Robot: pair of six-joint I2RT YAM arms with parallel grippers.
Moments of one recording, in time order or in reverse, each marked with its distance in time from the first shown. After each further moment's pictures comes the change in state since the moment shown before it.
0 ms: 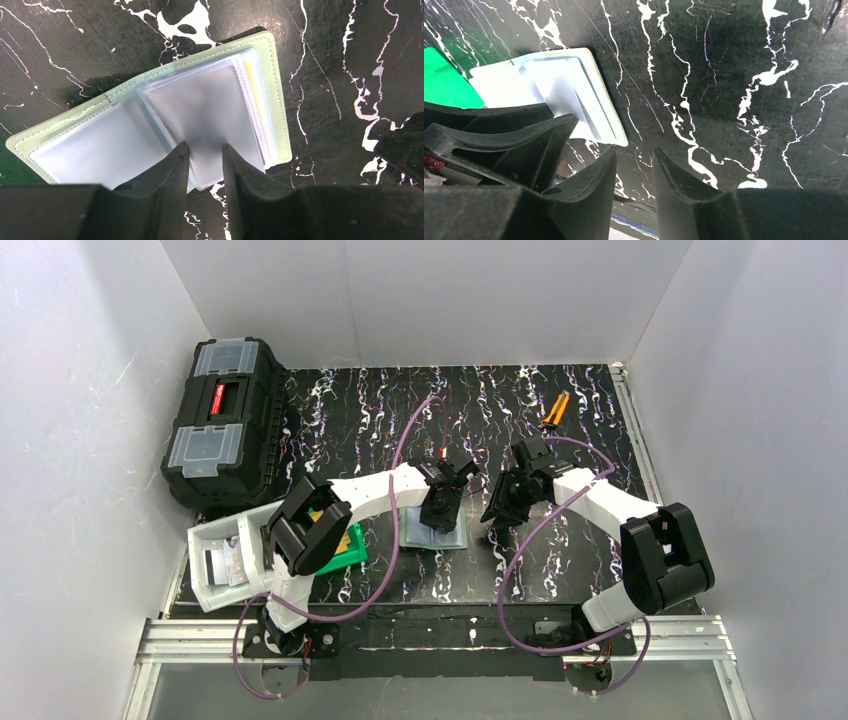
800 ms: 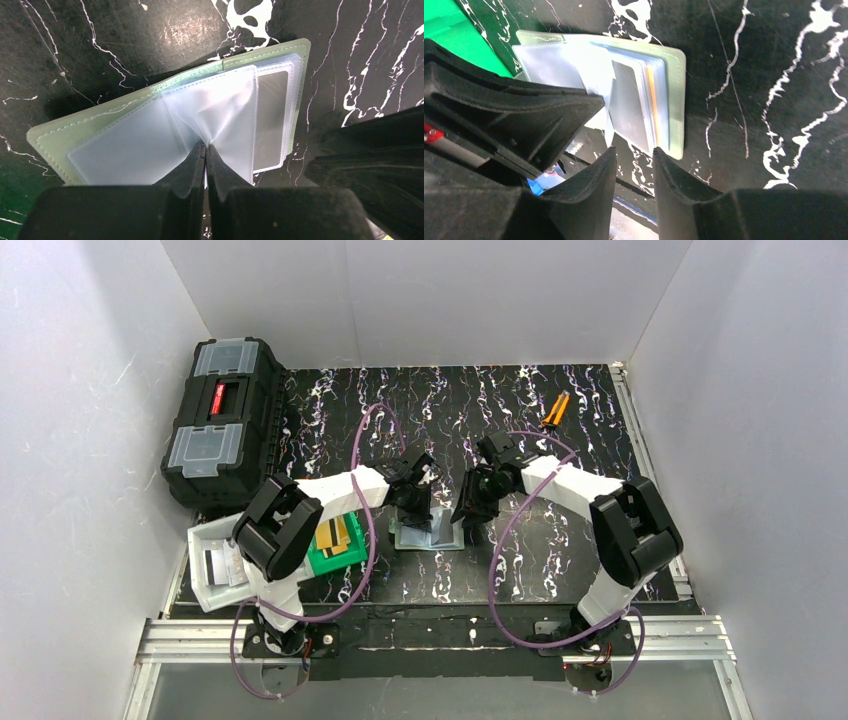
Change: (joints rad) left arm 0.177 -0.161 -0.296 0.250 0.268 -0.071; right arm 0.136 0.173 0.145 0.029 -0.105 0.006
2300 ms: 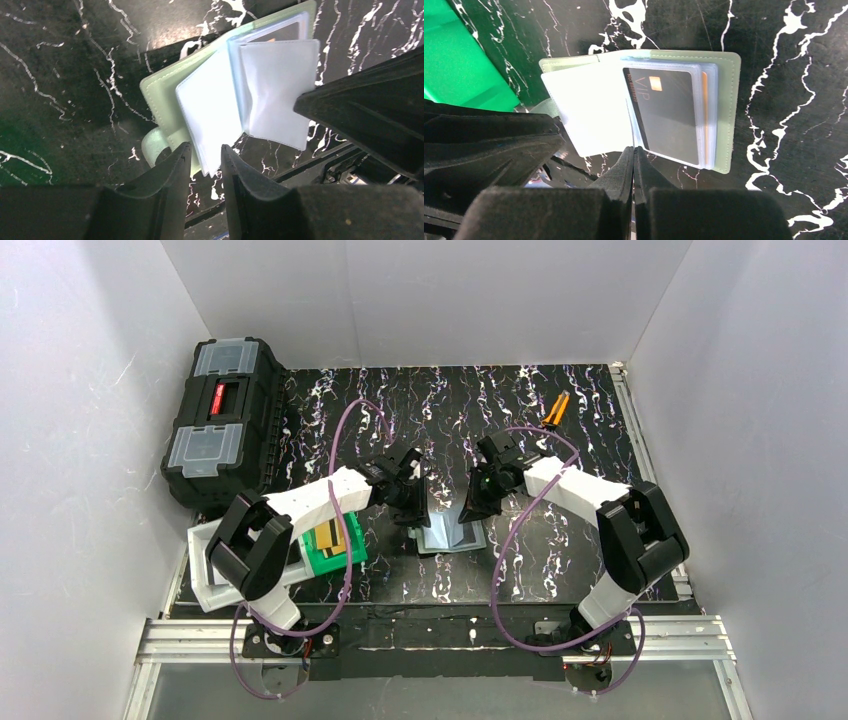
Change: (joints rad) left arm 0.019 -0.164 -0.040 -0.044 0.034 -0.036; right arm 0.023 -0.024 0.010 -0.014 0.062 -0.034
